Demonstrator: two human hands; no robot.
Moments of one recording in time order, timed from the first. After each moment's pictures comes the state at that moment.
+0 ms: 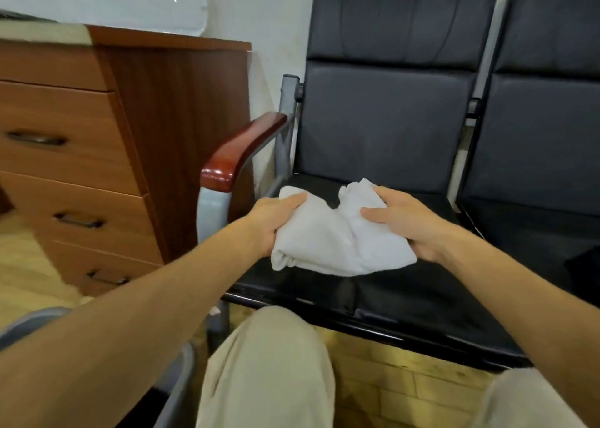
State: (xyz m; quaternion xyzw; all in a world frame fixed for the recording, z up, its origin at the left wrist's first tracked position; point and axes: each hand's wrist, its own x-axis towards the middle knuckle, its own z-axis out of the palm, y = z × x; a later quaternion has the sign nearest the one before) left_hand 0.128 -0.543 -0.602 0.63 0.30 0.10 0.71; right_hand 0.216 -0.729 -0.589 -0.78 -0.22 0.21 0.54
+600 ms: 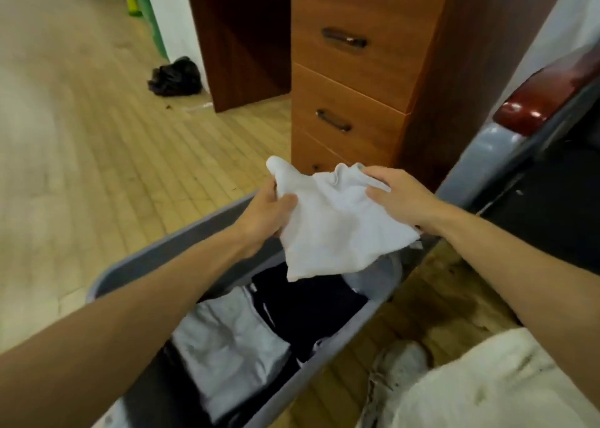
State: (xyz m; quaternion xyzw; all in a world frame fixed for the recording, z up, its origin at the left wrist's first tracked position) left_hand -0.198 -0.393 -0.697 0.62 0.43 0.30 0.59; right_hand 0.017 -0.453 -0.671 -0.73 -0.58 0.23 0.26
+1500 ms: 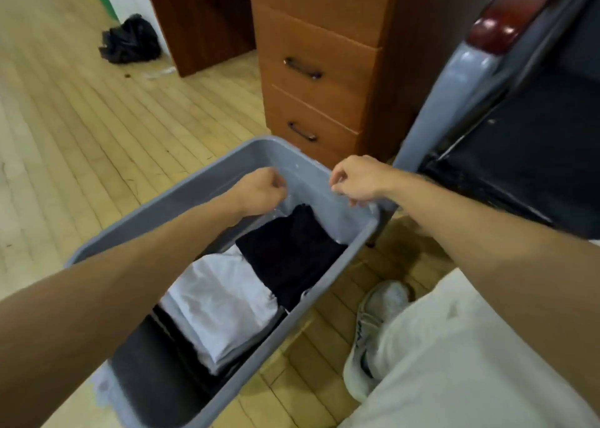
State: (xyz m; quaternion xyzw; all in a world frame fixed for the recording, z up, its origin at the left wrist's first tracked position) left_hand -0.184 -0.397 -0.731 0.82 0.46 0.04 0.34; right_hand 0.004 -0.464 -0.719 -0.76 -0.58 0.28 0.06
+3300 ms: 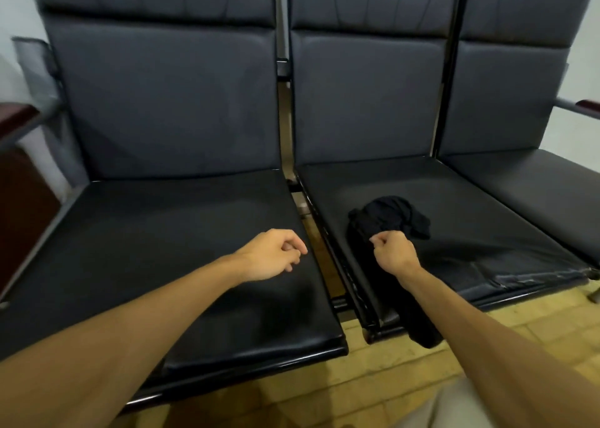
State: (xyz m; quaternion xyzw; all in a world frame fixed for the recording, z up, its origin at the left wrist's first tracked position) left_hand 0.292 -0.754 -0.651 0.89 -0.10 -0.16 0.41; right_hand 0.333 -1.000 -0.690 -0.93 0.13 0.02 0.35
